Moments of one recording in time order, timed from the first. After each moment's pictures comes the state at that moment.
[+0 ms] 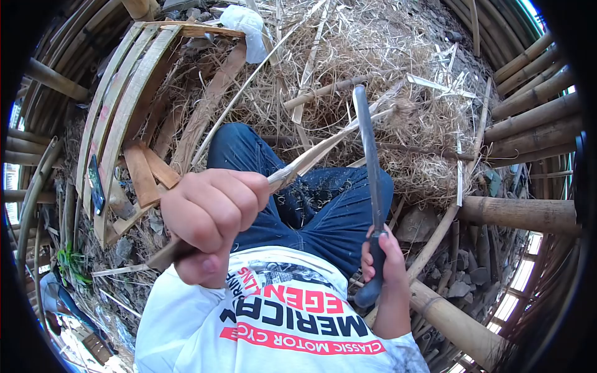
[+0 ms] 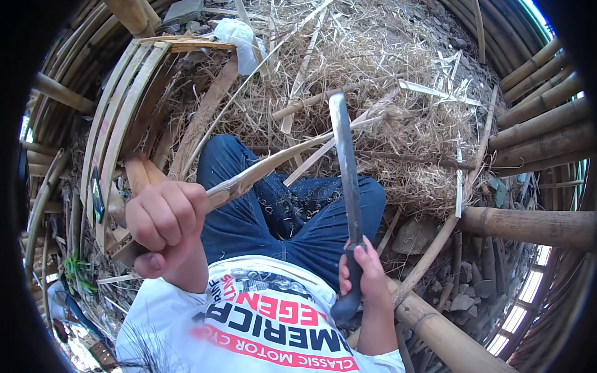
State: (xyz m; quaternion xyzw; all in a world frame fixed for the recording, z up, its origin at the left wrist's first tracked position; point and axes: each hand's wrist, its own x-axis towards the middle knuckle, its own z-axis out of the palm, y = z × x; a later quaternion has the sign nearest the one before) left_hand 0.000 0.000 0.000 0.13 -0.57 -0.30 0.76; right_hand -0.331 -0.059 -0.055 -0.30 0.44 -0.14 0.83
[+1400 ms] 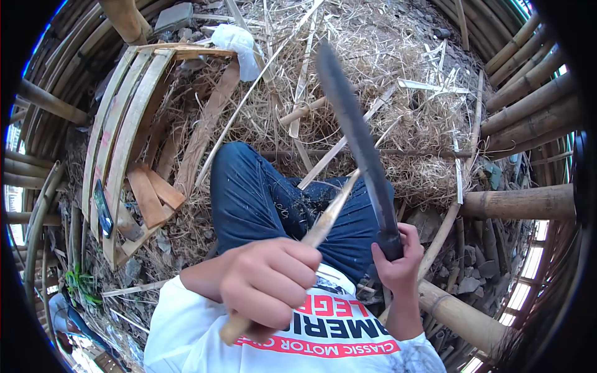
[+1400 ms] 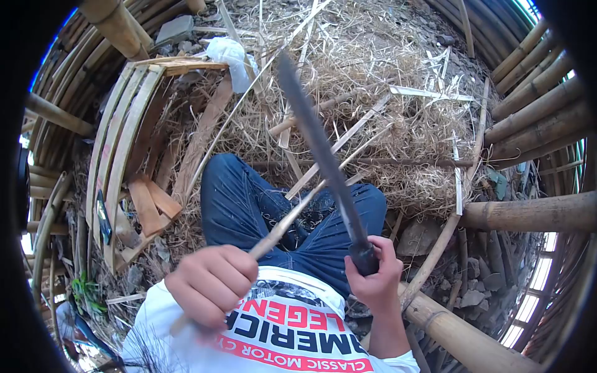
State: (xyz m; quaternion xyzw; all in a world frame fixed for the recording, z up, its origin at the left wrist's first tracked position) left_hand -0.036 -0.006 0.016 0.05 -0.67 -0.30 0.67; right_hand -0.302 -0.060 -0.029 -0.72 0.49 -0.28 0.41
